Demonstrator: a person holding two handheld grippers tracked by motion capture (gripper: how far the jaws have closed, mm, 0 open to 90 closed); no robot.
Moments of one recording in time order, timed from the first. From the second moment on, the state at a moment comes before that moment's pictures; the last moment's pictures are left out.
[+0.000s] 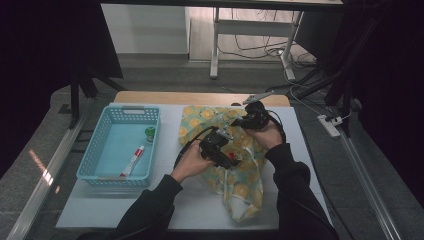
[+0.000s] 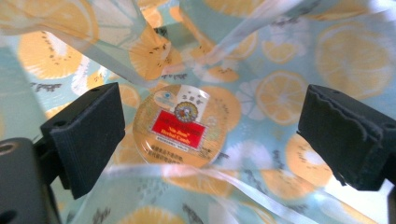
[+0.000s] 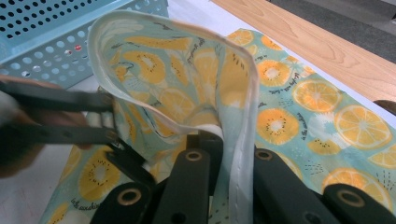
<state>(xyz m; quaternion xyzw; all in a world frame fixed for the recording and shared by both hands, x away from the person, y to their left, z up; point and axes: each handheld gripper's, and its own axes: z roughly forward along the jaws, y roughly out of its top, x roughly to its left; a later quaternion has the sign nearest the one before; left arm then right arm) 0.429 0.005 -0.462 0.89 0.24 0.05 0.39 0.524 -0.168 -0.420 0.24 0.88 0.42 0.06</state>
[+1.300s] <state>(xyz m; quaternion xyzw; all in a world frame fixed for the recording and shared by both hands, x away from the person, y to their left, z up) 0.368 0.183 -0.428 0.84 0.37 0.09 0.40 0.524 -0.163 -0.421 0.24 0.88 0.41 0.05</state>
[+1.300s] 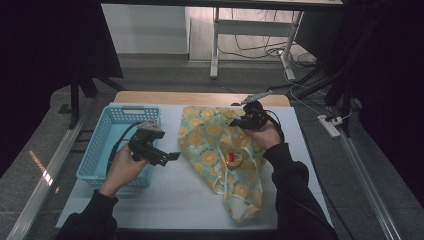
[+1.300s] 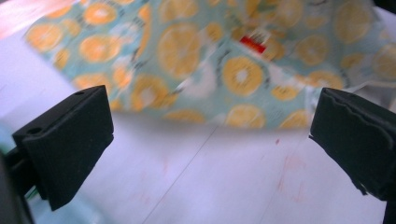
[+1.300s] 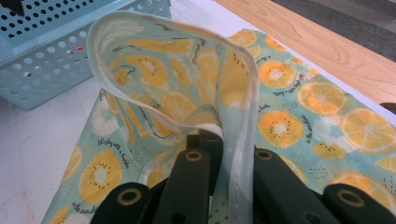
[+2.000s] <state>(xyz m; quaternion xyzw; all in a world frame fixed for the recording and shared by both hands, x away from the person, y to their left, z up) 0.372 0.276 -0.467 0.81 0.47 0.12 0.31 0.524 -0.164 -0.424 0.24 0.88 0.41 0.05</state>
